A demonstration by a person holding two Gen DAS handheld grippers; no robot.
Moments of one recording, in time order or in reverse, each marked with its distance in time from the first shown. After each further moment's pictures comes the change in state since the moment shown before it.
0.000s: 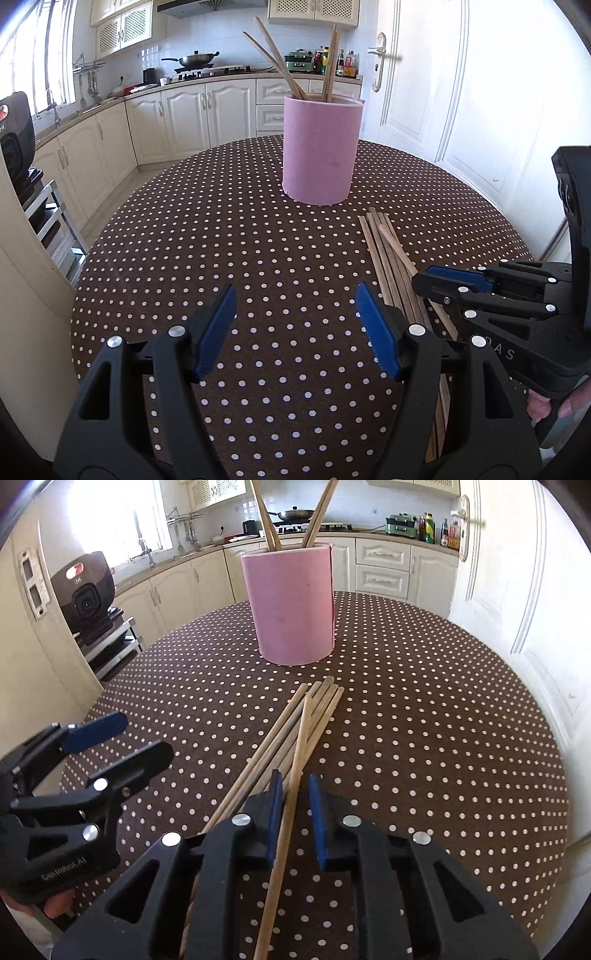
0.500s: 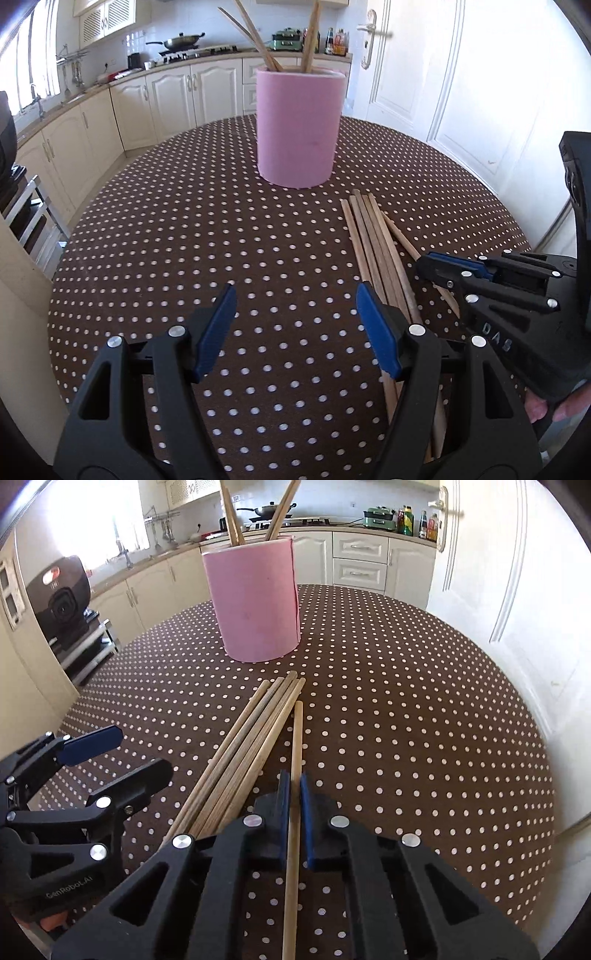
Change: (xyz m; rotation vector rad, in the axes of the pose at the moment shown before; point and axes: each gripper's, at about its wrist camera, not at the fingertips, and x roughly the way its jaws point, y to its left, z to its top) left arm 0.025 -0.015 0.010 0.020 0.098 -0.041; right arm 0.002 -0.010 0.001 0.008 0.019 -0.110
